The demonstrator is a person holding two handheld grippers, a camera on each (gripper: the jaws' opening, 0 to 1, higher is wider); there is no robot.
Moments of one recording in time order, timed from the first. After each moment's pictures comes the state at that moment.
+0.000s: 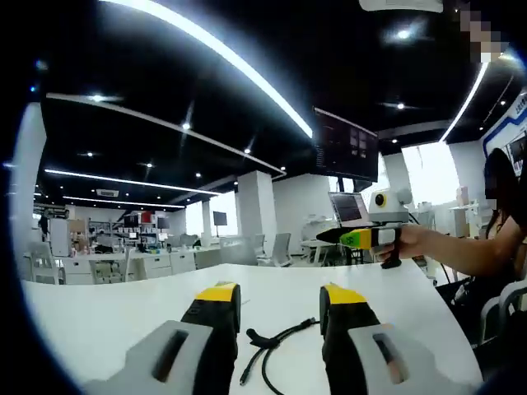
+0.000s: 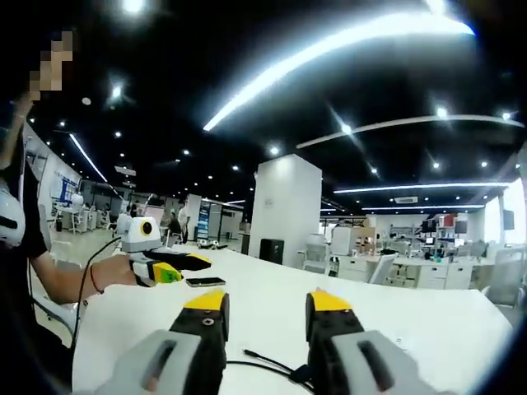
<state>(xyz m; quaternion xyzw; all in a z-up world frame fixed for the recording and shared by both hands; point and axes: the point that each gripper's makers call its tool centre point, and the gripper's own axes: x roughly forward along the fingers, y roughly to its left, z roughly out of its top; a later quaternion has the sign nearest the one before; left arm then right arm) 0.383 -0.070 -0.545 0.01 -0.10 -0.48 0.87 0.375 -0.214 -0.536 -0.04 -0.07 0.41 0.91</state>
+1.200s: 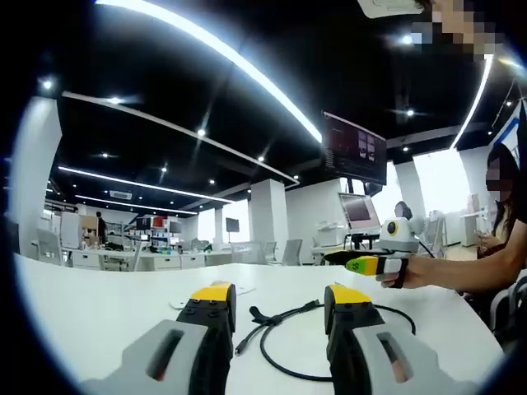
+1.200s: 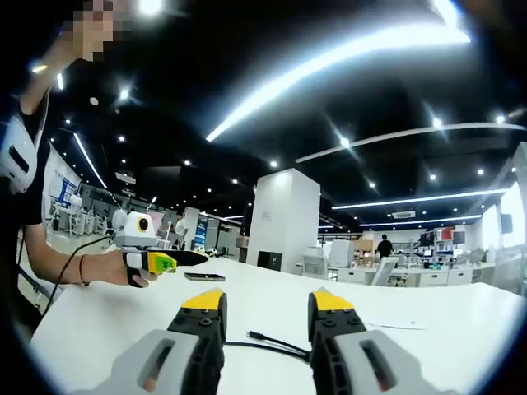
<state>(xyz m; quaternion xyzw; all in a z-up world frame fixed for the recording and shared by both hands) 0.385 -0.053 -0.604 -0.01 -0.11 -0.46 0.88 0.387 -0.202 -0.614 -0.03 -0.12 0.40 0.91</state>
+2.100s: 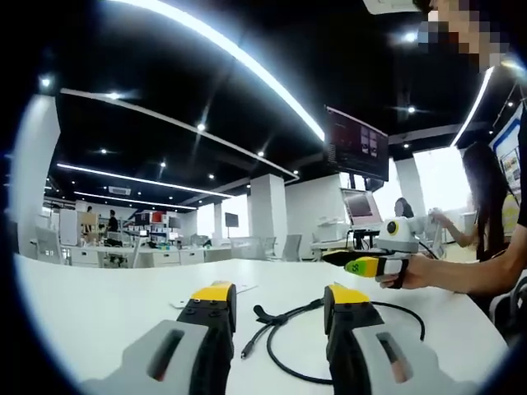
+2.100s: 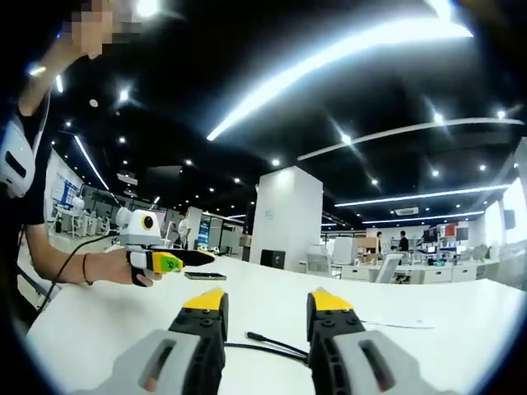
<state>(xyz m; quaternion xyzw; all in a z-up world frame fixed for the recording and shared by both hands) 0.402 -0.058 -0.607 -0.01 -0.10 -0.46 0.88 0.396 -0.189 -0.617 -0.02 -0.12 0.42 0.90</state>
